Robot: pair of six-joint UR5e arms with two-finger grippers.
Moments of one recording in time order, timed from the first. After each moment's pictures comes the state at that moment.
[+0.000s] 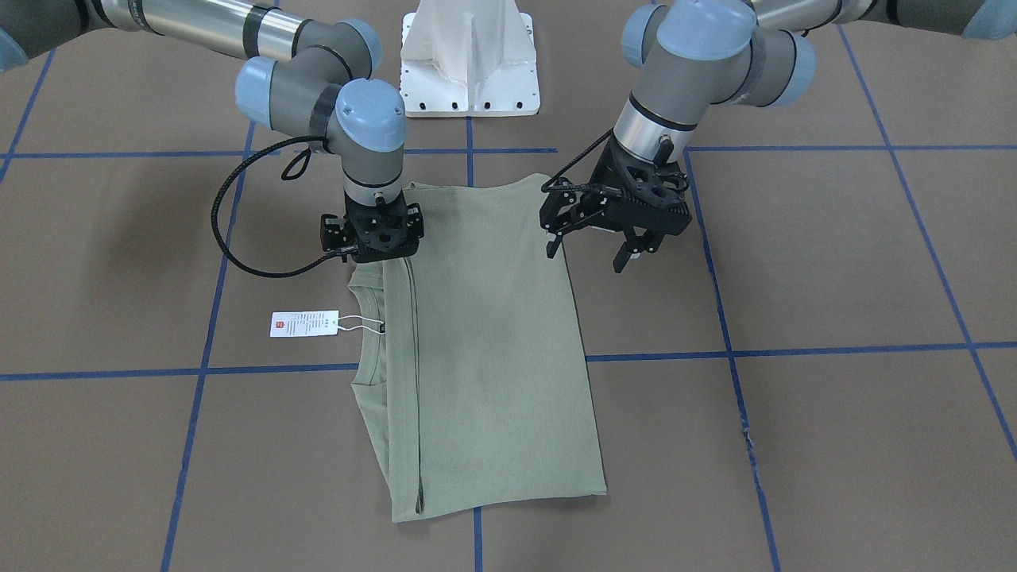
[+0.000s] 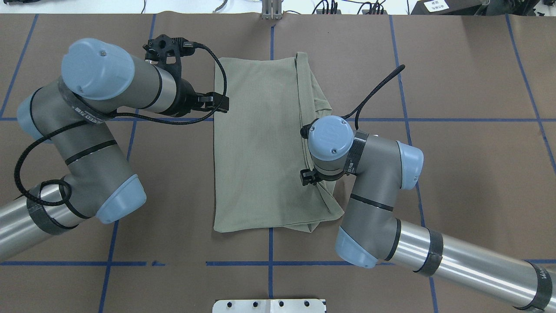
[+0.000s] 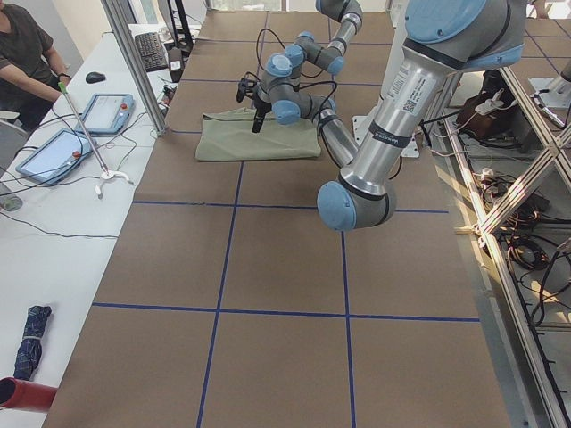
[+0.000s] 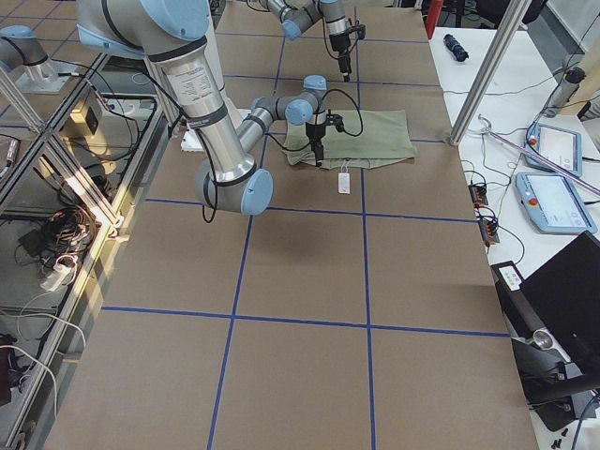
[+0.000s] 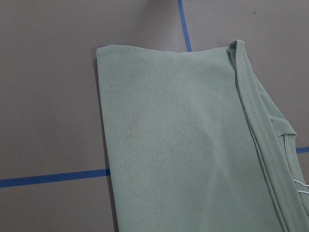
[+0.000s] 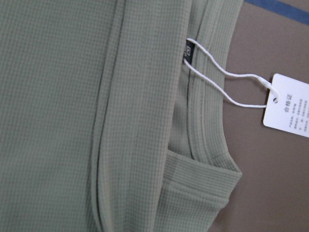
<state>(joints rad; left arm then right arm) -0.70 -2.12 -1.80 -1.90 -1.85 -1.11 0.48 -0.96 1.63 -1.66 1.78 0.94</state>
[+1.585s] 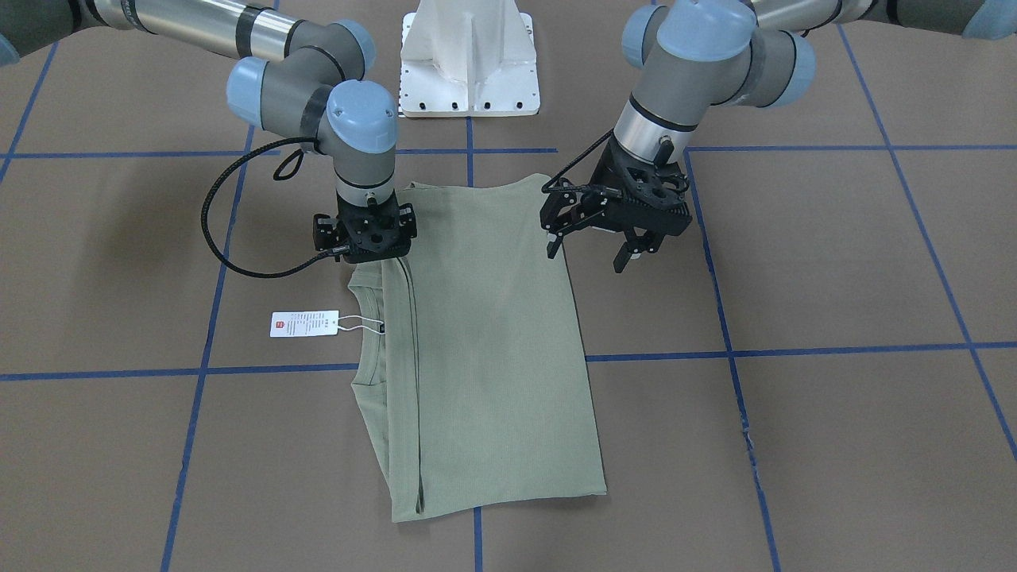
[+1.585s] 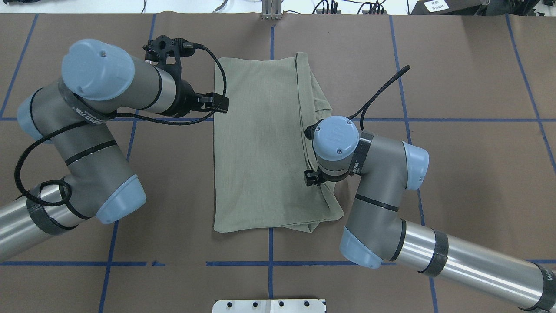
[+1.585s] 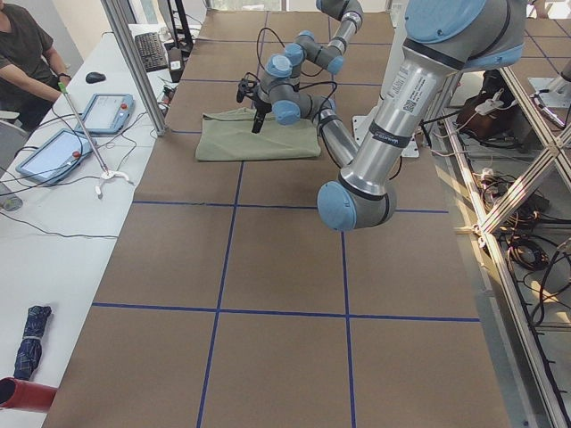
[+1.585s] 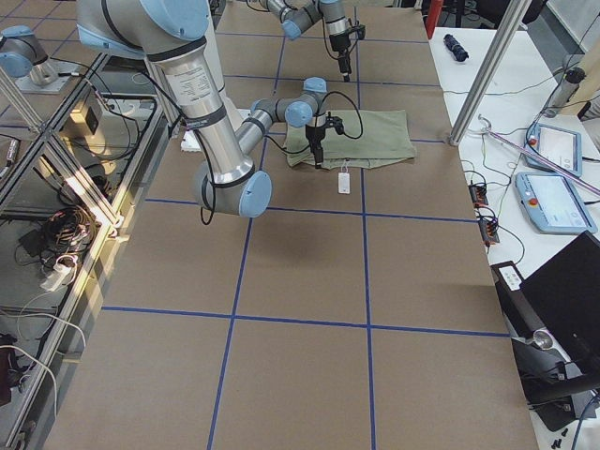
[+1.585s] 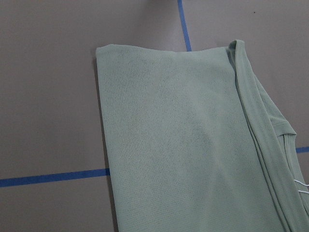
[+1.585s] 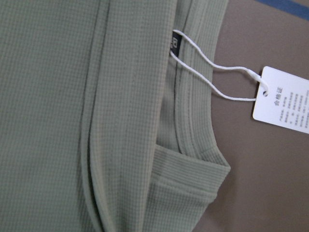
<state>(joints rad) -0.70 -2.12 -1.80 -1.90 -1.85 -1.11 0.48 -0.98 1.64 -1.66 1.78 0.94</state>
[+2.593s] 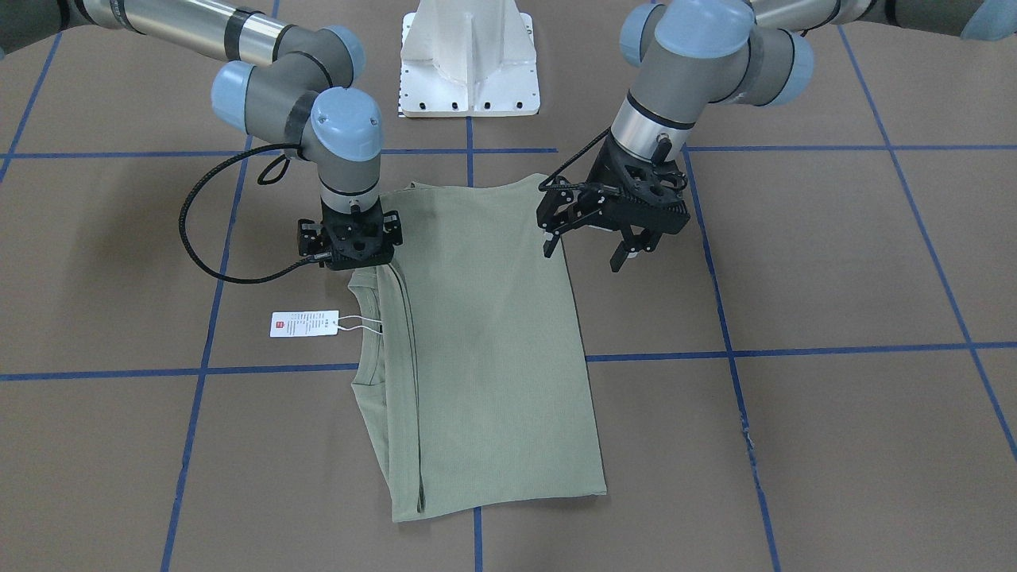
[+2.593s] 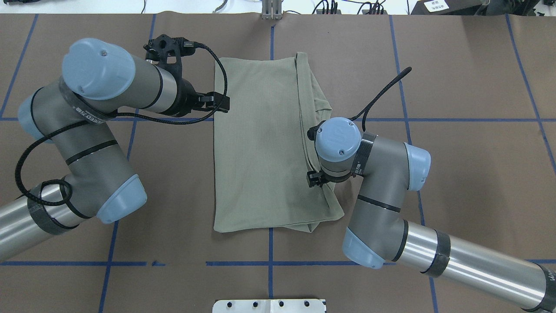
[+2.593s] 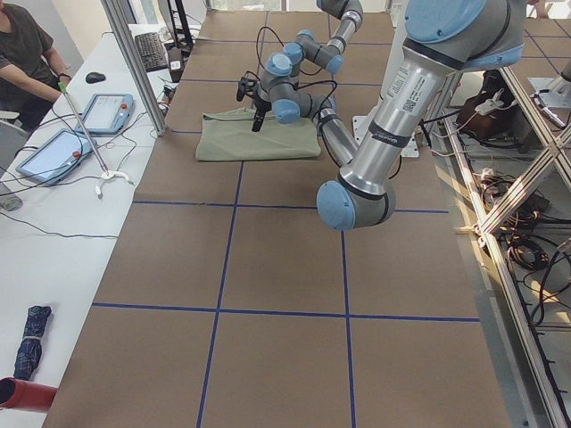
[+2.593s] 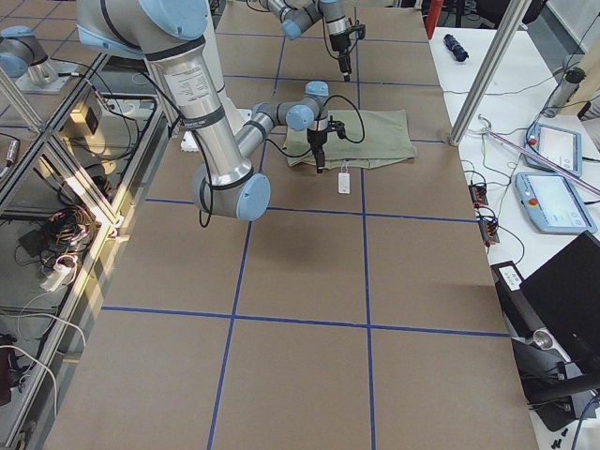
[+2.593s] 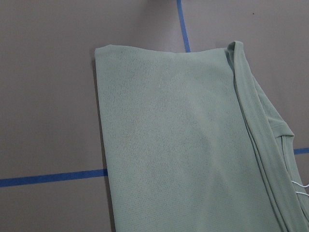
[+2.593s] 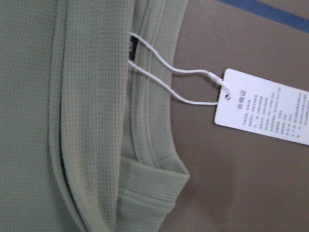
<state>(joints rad) -0.70 -2.13 -1.80 -1.90 -1.85 -1.12 0.52 -1.02 1.66 -1.67 1.79 0.93</state>
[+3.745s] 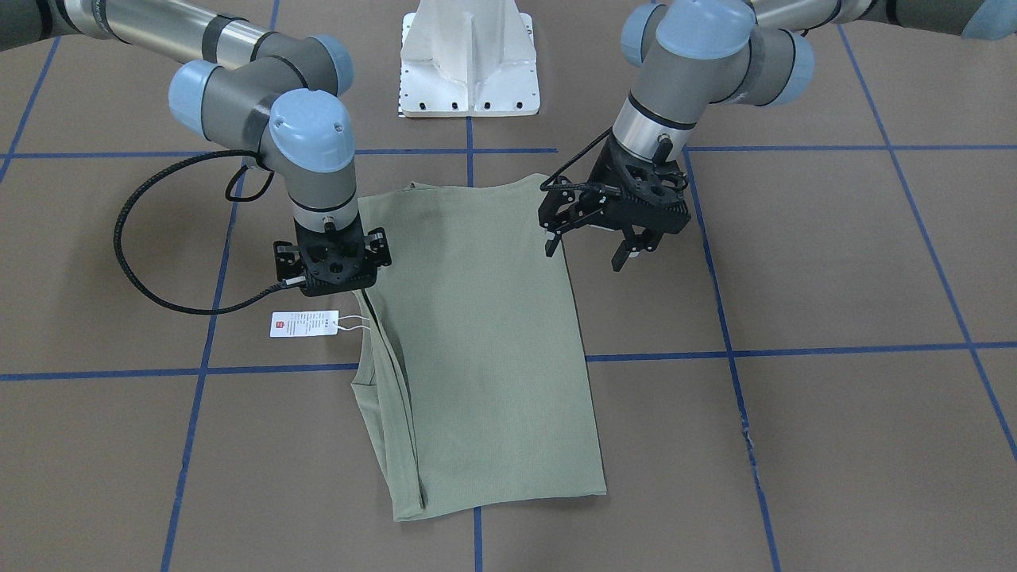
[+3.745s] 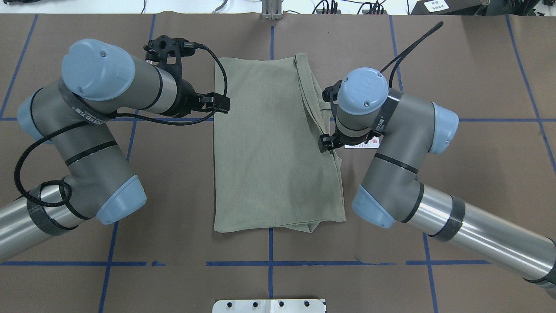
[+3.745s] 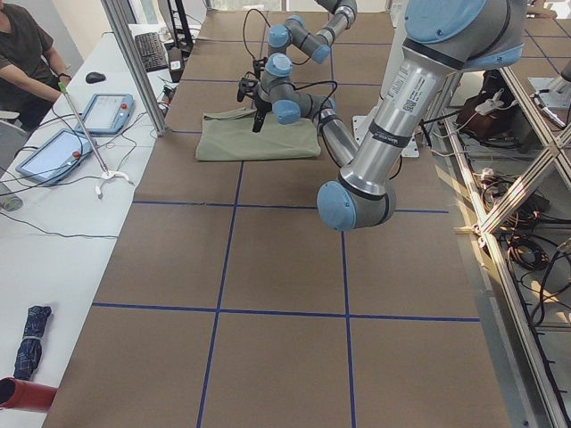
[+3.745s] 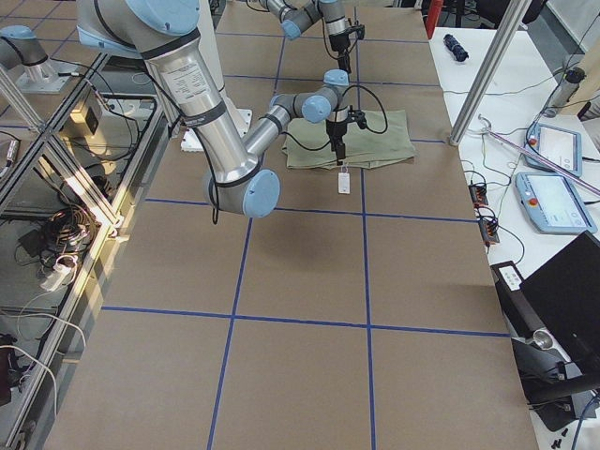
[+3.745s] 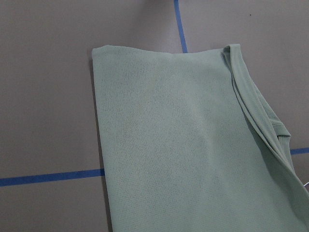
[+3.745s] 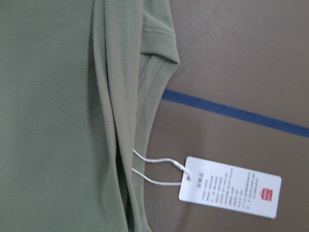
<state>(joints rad) -0.70 -2.12 -1.80 -1.90 -1.85 -1.11 0.63 -0.93 1.59 -1.66 1.83 0.82</state>
